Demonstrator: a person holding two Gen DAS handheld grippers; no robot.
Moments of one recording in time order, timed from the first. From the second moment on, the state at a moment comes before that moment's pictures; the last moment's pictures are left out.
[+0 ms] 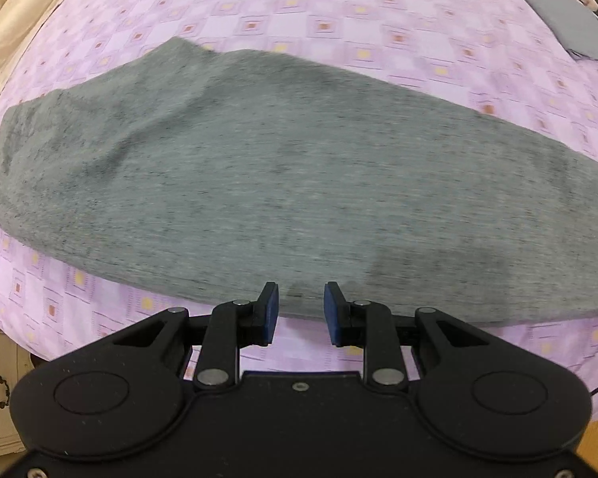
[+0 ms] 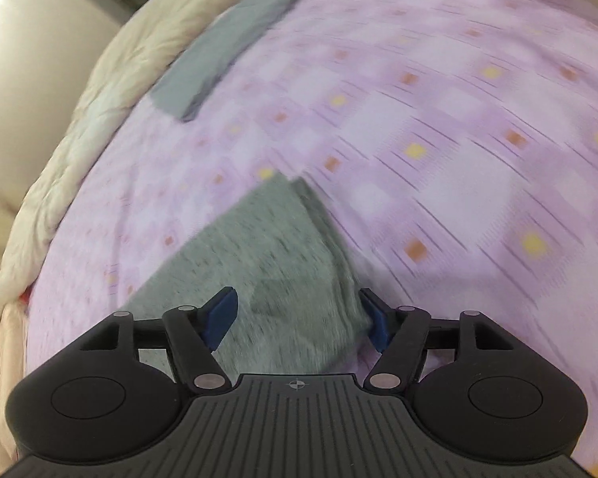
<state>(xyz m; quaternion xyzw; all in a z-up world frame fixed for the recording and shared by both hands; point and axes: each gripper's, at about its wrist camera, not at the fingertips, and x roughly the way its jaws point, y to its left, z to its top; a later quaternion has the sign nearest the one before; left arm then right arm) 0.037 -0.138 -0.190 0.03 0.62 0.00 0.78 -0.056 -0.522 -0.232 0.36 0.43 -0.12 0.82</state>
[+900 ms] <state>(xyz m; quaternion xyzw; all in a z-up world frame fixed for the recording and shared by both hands) 0.153 -0.273 -0.222 0.07 0.59 -0.01 0.80 -0.020 -0.511 -0.137 0.24 0.46 0.01 0.86</state>
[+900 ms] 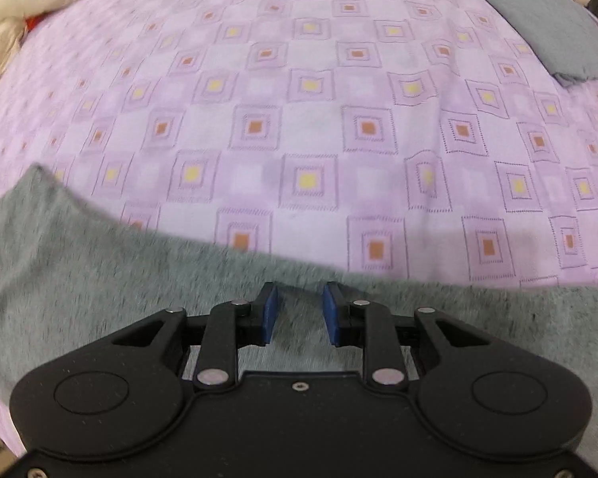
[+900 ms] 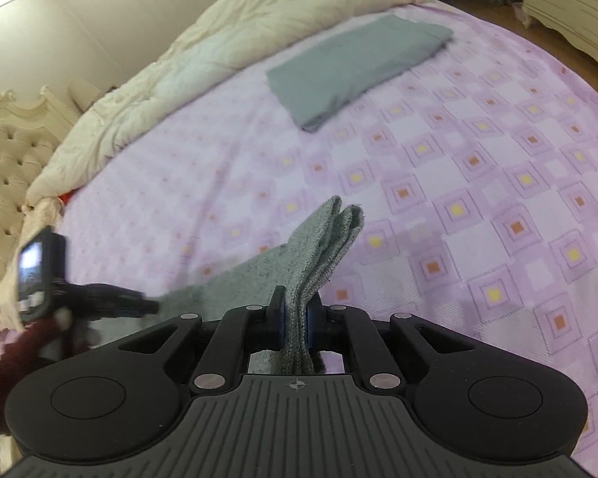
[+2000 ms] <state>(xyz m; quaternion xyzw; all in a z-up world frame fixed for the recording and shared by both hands) 0.049 -0.139 -0.192 0.00 0.63 -0.10 0.77 0.000 -0.391 -0.075 0.12 0.43 -0.02 0.89</state>
